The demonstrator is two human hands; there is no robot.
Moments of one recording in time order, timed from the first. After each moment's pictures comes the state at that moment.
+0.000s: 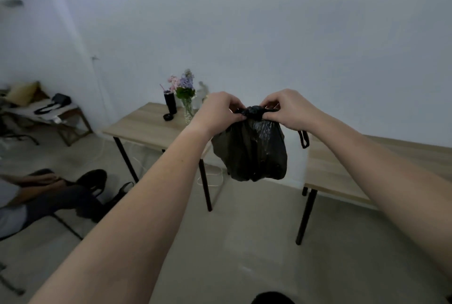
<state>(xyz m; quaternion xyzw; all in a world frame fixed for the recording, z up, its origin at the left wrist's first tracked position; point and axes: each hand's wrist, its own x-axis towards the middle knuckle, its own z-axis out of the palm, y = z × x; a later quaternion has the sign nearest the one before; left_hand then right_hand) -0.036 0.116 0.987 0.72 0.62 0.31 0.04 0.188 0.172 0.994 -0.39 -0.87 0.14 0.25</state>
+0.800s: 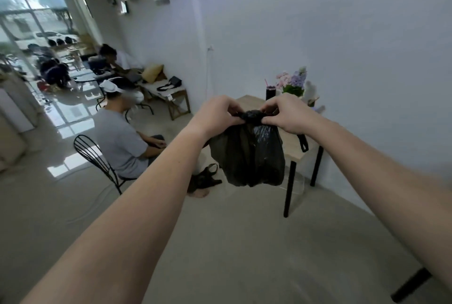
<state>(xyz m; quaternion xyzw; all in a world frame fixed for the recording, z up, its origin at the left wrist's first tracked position) -0.332 -0.076 1.012 0.59 0.76 0.28 -0.01 -0.158 0.078 1.002 -0.19 -0.94 0.20 0.21</state>
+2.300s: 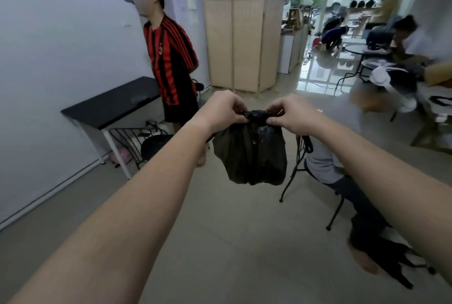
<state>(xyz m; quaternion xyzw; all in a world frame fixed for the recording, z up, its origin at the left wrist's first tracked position) -0.661 -0.461 0.987 0.06 0.96 0.22 -0.14 -0.741 -0.237 0.978 0.36 -0.89 0.26 0.02</state>
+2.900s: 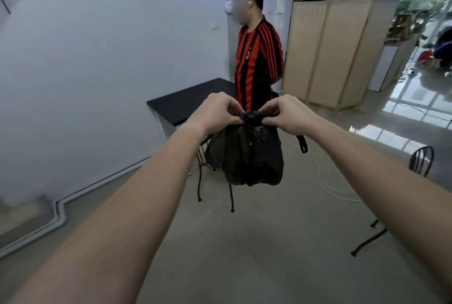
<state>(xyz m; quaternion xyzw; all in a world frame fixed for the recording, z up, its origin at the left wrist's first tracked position) -0.651 -0.766 0.989 -0.11 0.95 0.21 -0.19 -0.810 -0.581 0.982 0.52 -0.80 0.29 -0.03</state>
